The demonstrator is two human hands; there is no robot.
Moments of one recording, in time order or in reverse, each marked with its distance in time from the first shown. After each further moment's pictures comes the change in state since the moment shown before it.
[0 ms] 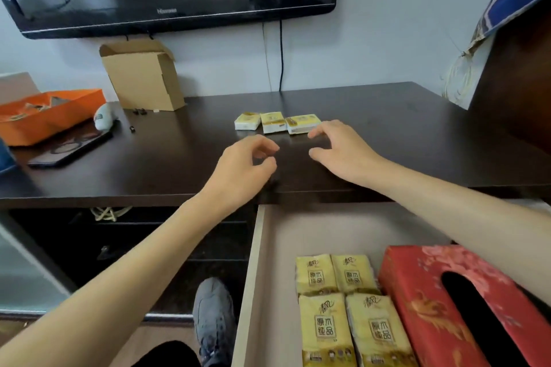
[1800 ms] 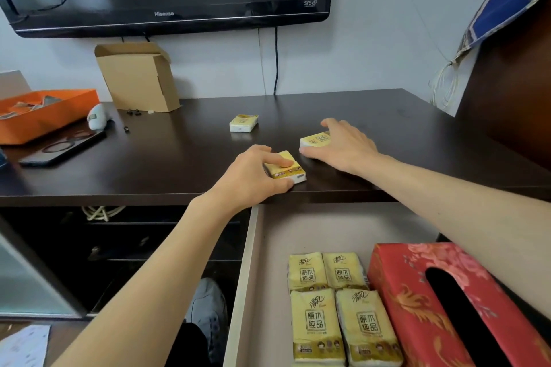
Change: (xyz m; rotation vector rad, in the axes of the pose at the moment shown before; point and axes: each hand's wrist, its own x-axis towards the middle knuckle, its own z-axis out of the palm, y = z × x) left_hand 0.011 -0.004 0.018 0.085 -0.196 -0.040; right_hand 0.024 0.018 -0.006 -0.255 0.066 0.195
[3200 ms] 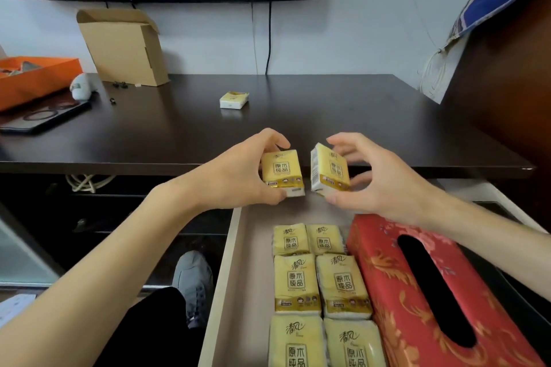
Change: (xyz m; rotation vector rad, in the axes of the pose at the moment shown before) left_hand -0.062 0.032 -0.015 -0.128 -0.217 0.143; right_hand -0.143 0.046 -0.039 0.487 -0.156 -0.357
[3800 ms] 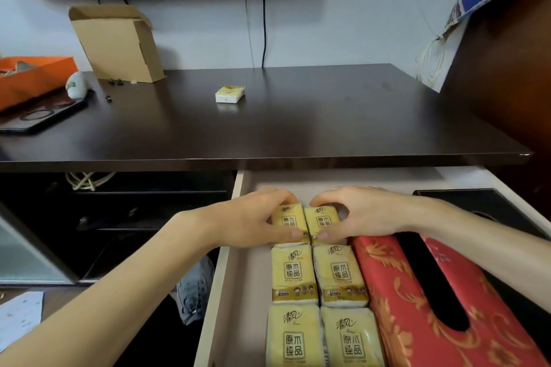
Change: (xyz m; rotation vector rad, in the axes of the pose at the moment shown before) left_hand -0.012 -0.015 0.053 0.143 -0.367 -0.049; right_hand -0.001 0.015 0.024 -0.402 -0.561 0.238
